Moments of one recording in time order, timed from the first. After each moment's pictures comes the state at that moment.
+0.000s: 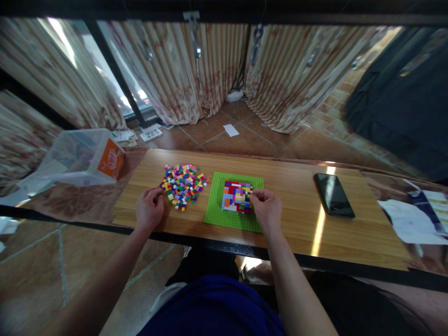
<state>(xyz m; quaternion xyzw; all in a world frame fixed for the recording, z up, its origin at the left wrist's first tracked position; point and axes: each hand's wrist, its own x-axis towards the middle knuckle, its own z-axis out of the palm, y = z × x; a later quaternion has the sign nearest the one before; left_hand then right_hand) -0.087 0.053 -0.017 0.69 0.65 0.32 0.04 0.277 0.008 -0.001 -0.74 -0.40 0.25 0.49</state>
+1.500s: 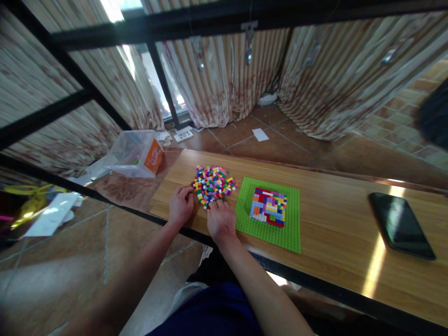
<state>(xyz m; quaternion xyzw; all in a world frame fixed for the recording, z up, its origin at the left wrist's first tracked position) -0.081 0.047 -0.015 0.67 0.66 0.32 0.06 0.088 0.009 0.003 -0.60 -0.76 0.11 0.22</state>
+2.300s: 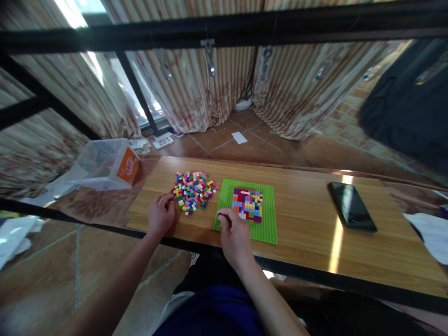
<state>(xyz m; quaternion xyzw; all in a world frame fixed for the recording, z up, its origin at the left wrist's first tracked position) -0.088 0.052 -0.020 0.69 0.64 0.33 0.03 0.163 -0.035 0.040 -0.63 -0.54 0.35 0.44</state>
